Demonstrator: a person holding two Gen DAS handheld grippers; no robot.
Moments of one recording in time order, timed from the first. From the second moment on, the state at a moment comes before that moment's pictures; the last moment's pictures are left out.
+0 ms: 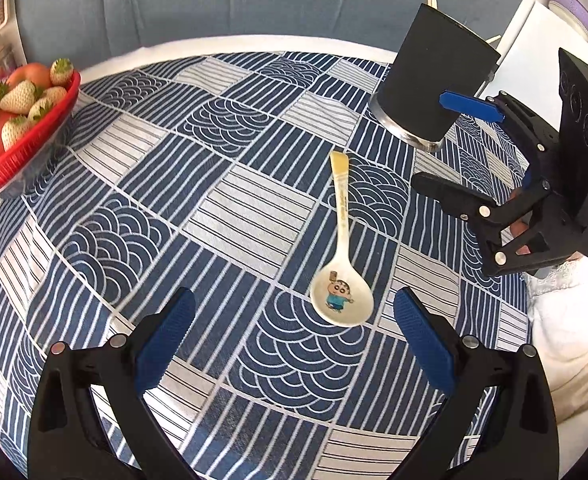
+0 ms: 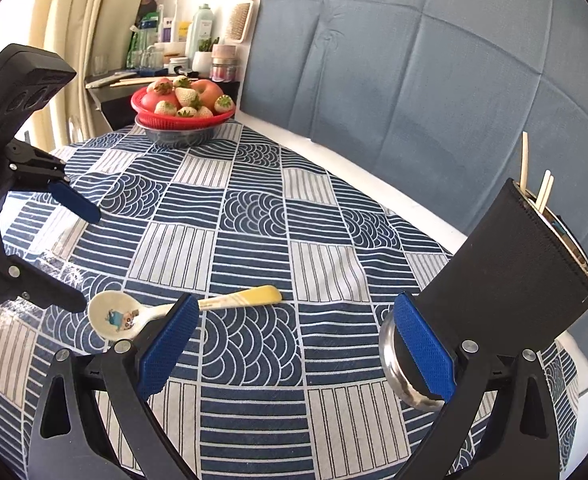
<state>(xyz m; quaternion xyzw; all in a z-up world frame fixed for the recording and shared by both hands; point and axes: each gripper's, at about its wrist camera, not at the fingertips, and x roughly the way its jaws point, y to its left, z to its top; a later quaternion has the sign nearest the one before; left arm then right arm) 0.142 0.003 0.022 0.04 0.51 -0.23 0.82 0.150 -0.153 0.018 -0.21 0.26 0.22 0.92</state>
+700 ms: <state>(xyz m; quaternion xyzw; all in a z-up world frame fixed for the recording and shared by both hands) 0.145 -0.036 0.008 0.09 0.58 -0.23 0.78 0.140 -0.175 0.015 -0.18 0.24 0.23 0.93</state>
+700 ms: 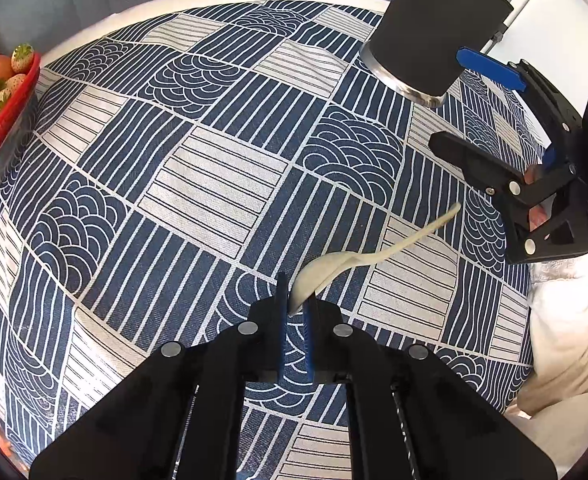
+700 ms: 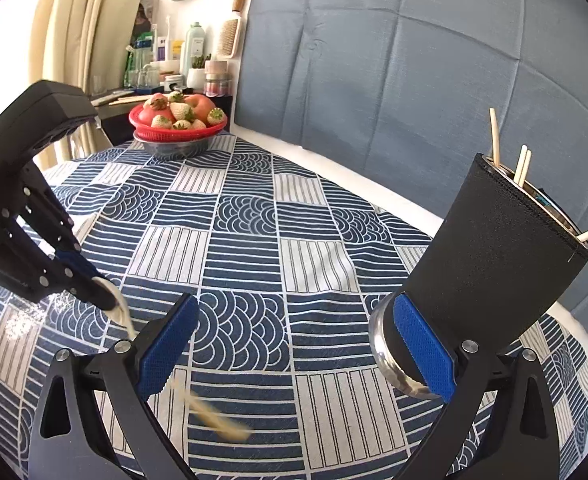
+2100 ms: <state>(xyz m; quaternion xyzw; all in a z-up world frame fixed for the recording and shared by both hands) 0.143 -0.049 0.088 0.23 0.46 -0.24 0.82 0.113 -0.118 0.022 -0.33 0.26 0.30 0.85</state>
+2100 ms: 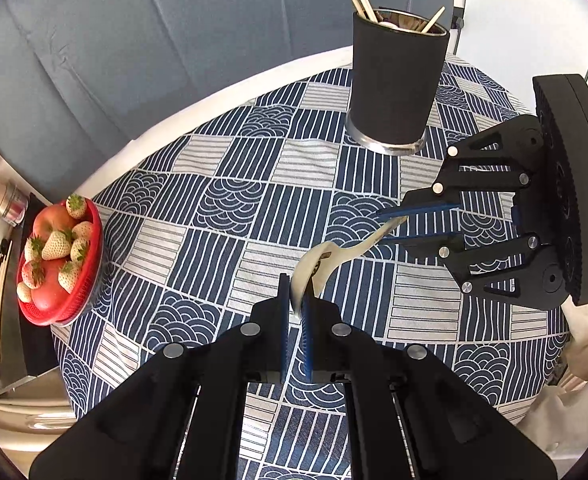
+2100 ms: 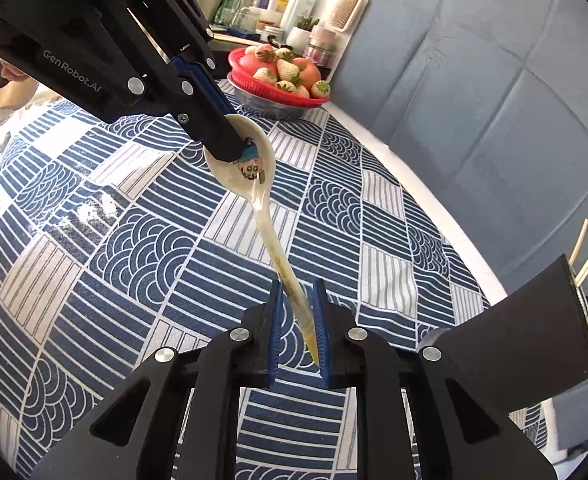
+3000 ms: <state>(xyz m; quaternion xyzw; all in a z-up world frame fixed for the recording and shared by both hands) 0.163 -0.099 0.228 0.25 0.30 -0.30 0.87 0.134 -0.150 0.143 -0.40 0.19 0.20 0.87</state>
